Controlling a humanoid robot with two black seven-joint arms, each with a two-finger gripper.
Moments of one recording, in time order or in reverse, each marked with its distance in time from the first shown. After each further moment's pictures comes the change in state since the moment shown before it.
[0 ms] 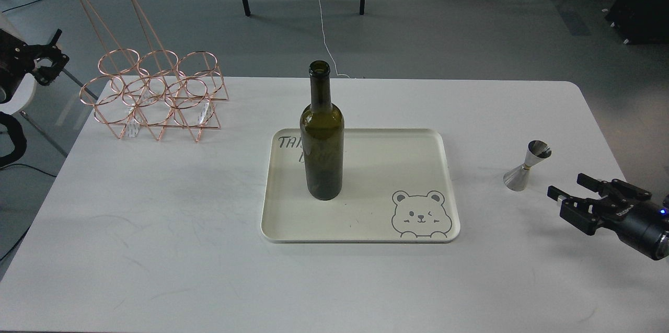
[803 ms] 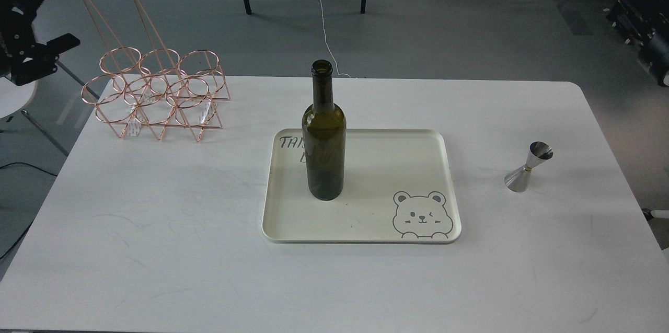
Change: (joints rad) left arm -0.046 0.434 0.043 -0.676 1.005 -0.047 0.021; right arm 0.500 0.264 0.122 -0.391 0.946 0.469 0.000
